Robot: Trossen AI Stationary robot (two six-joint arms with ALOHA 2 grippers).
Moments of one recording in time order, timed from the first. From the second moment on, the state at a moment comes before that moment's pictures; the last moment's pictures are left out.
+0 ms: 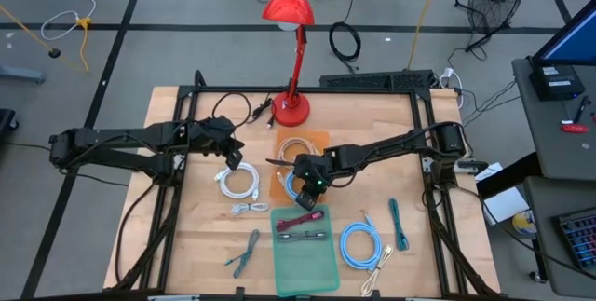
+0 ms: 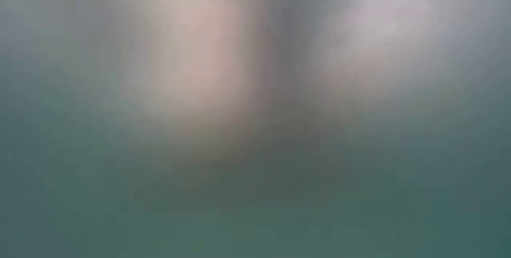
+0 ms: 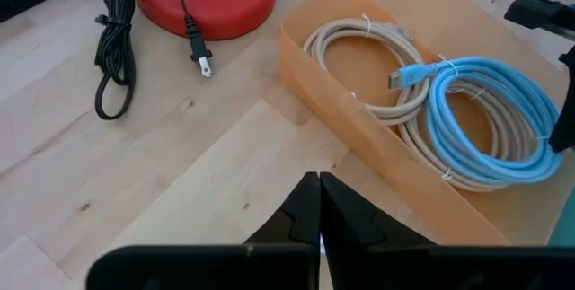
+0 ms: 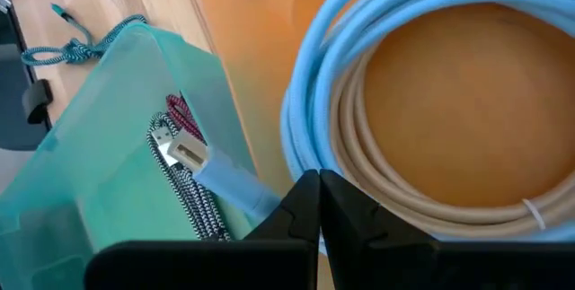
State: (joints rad) left arm 0.18 0.90 0.65 -0.53 -0.16 -0.50; right arm 0.05 1.91 1.32 -0.46 -0.25 0.67
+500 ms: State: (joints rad) left arm 0.18 0.90 0.65 -0.53 -0.17 -0.49; right arm 0.05 1.98 1.32 -0.49 -0.19 0.67
